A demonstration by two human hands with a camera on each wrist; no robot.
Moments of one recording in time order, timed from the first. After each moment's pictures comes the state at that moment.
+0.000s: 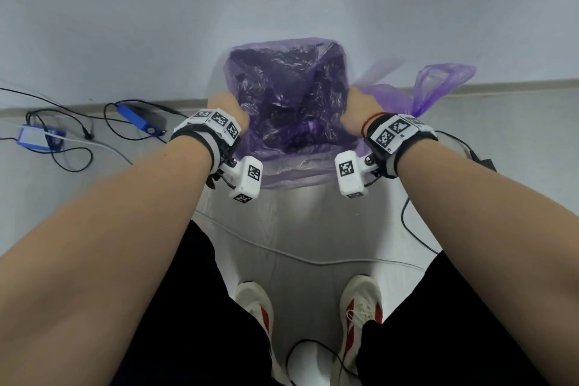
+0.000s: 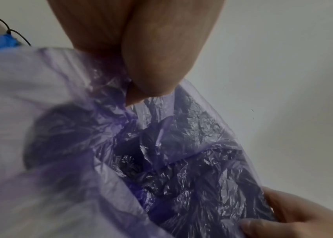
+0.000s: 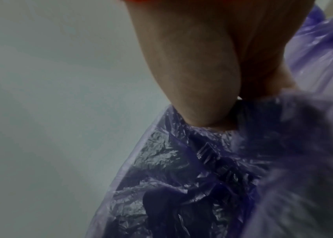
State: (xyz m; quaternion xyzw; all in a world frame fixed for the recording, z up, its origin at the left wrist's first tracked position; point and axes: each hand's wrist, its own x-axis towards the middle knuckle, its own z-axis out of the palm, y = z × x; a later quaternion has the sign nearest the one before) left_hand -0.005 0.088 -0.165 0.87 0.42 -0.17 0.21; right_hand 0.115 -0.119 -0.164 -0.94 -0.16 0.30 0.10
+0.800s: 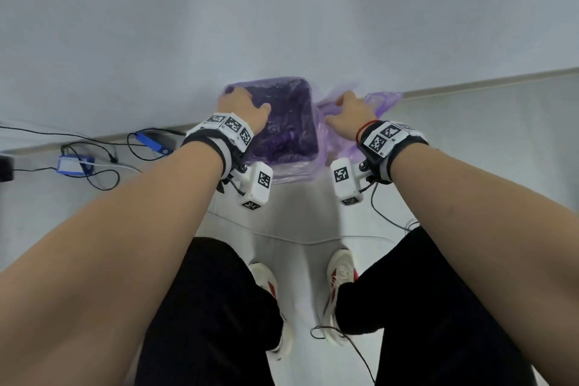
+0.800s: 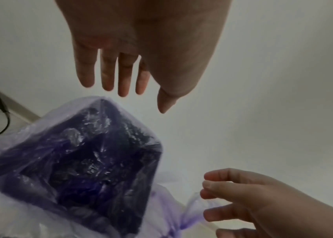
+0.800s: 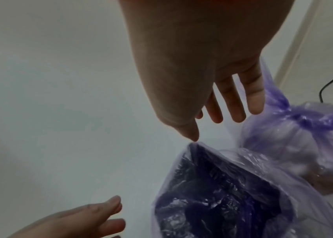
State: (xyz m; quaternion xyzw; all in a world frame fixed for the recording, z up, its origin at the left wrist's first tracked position) left_hand 0.025 0.046 0.007 0.87 0.36 -0.15 0.29; right_hand 0.111 -0.154 -0.002 -0.93 -0.08 0.32 0.19
